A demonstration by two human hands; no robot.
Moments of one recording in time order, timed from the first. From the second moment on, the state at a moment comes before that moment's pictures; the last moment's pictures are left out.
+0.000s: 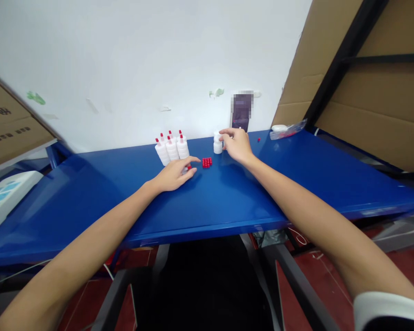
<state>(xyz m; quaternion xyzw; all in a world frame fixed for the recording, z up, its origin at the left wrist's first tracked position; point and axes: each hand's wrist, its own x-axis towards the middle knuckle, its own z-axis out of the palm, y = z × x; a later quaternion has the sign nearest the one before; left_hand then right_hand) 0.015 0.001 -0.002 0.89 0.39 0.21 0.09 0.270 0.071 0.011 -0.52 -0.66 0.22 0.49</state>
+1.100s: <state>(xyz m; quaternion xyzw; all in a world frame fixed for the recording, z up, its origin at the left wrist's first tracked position) 0.016 0.009 -0.014 0.90 0.32 0.29 0.09 0.223 0.002 0.005 -0.31 -0.92 0.01 0.25</state>
